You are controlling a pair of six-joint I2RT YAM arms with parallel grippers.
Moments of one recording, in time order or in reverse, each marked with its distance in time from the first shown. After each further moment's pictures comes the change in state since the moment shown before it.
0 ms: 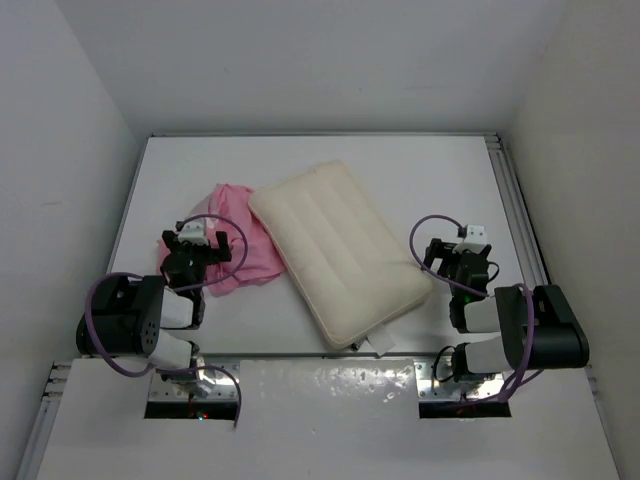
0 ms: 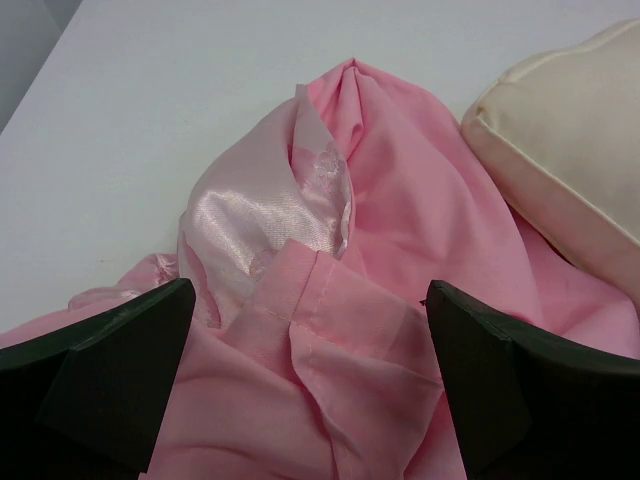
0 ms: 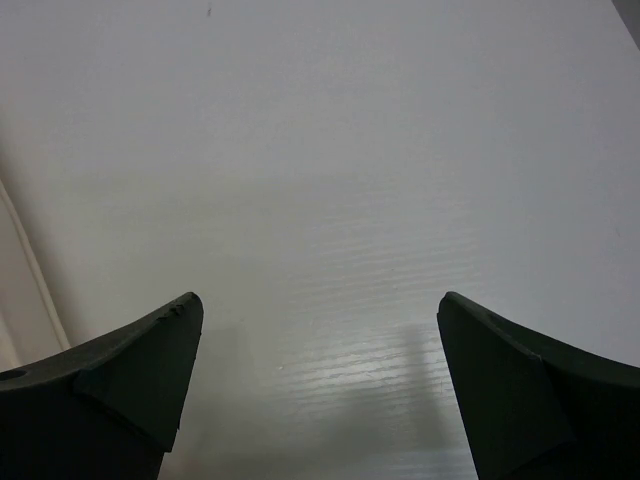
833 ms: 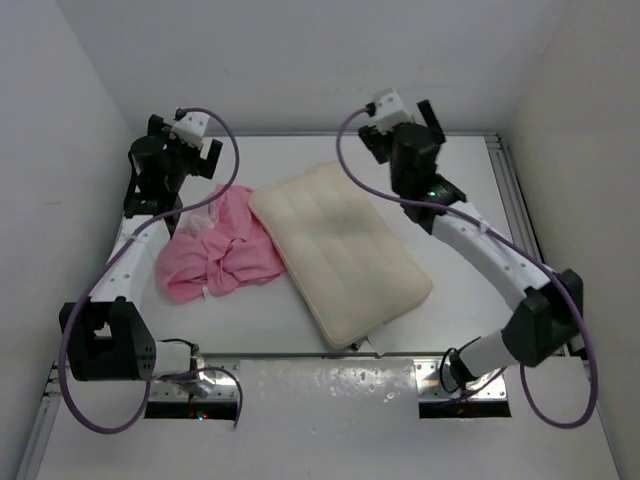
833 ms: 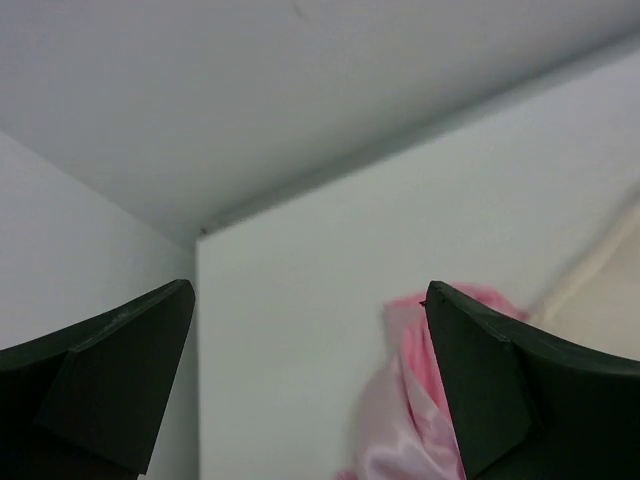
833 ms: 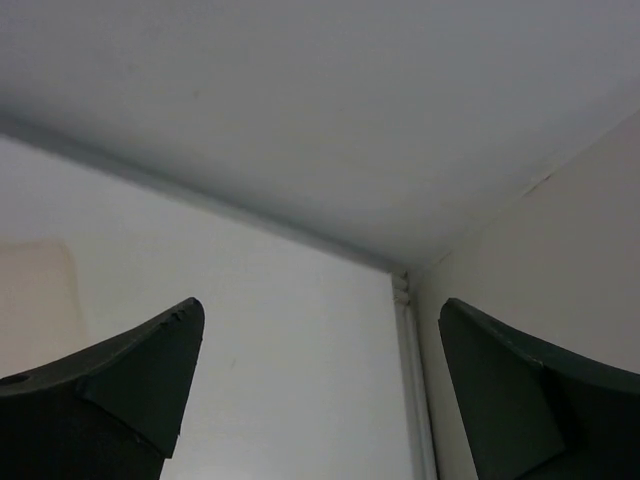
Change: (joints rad) left arm 0.017 -0.138 0.949 -1.066 0.130 0.396; right arm 0.465 0.035 1.197 -0.913 0.449 -0.613
